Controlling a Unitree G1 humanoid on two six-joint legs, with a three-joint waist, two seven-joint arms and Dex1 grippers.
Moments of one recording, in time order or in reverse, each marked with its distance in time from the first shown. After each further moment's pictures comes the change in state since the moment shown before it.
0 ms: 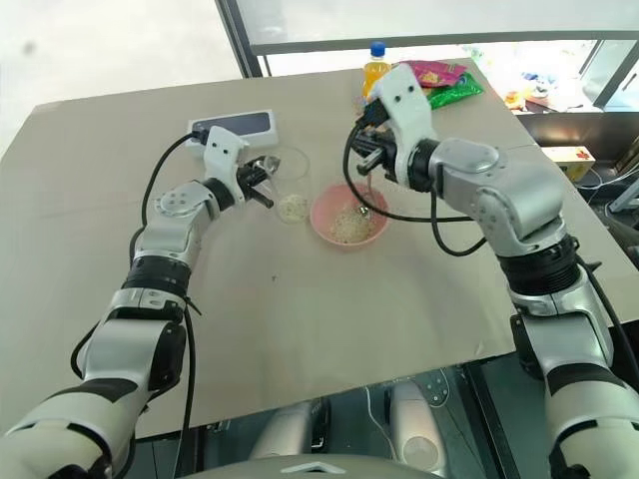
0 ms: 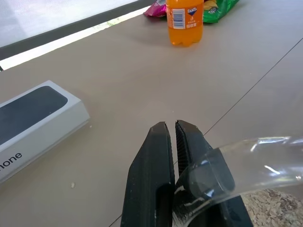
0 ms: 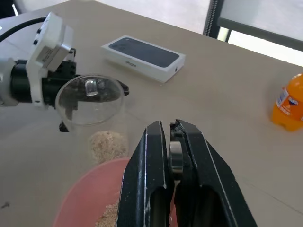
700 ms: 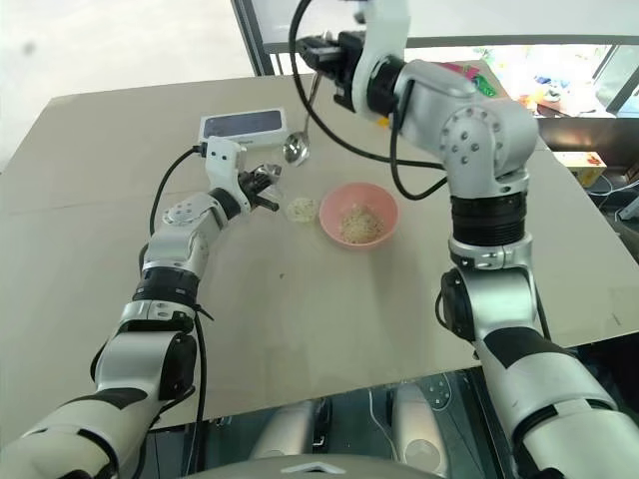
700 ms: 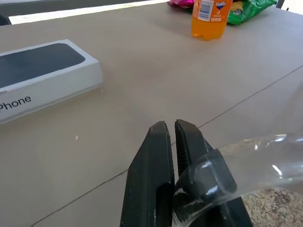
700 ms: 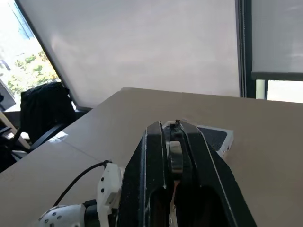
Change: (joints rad) left arm 0.059 -0.065 0.067 -0.099 -0.066 0.150 0.062; right arm -0.263 0.376 -0.315 0.221 0.077 0.130 -0.160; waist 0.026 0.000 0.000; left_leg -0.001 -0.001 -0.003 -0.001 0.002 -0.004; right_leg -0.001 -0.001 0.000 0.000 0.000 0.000
